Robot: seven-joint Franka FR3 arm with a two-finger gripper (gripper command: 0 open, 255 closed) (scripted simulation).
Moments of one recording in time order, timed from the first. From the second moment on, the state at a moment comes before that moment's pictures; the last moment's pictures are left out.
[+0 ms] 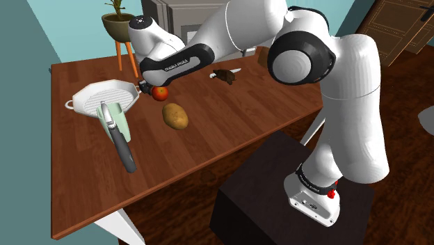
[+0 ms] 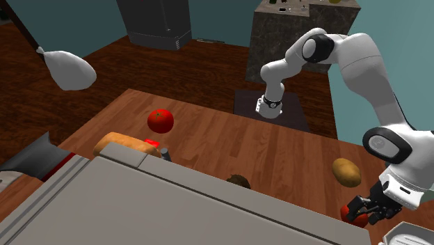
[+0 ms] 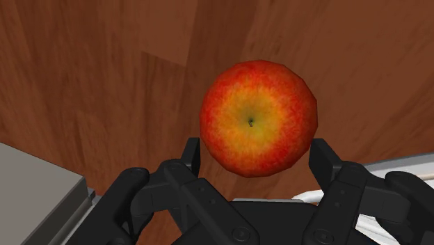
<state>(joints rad) 0.51 0.59 -0.23 -1.53 -0.23 2.32 0.39</state>
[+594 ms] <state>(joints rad) 0.51 0.59 -0.23 -1.53 -0.23 2.32 0.39</state>
